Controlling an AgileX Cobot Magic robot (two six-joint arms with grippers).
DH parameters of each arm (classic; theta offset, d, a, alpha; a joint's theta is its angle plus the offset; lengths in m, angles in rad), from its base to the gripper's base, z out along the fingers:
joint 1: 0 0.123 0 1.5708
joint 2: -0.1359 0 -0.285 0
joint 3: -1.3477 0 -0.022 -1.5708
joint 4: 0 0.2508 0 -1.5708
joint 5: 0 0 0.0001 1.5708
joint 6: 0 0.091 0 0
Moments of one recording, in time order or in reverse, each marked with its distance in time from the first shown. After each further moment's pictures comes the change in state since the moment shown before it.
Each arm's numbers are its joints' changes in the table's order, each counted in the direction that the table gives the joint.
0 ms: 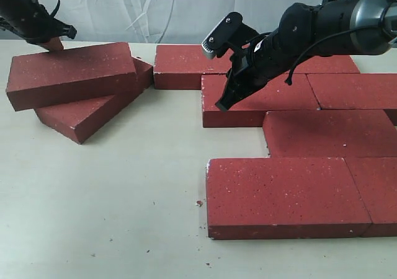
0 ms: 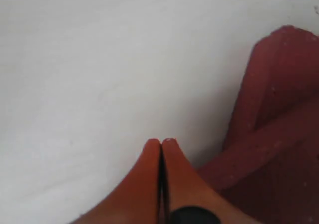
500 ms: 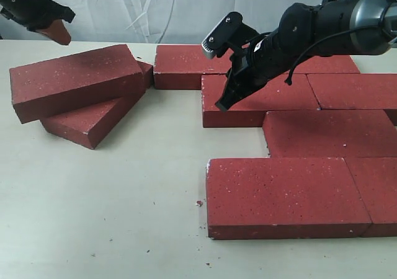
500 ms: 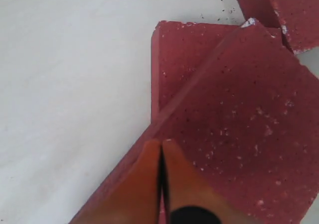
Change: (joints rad) left arm 0.000 0.107 -0.020 -0.154 0.195 0.120; right arm 0.000 0.000 0.000 0.000 -0.002 0.000
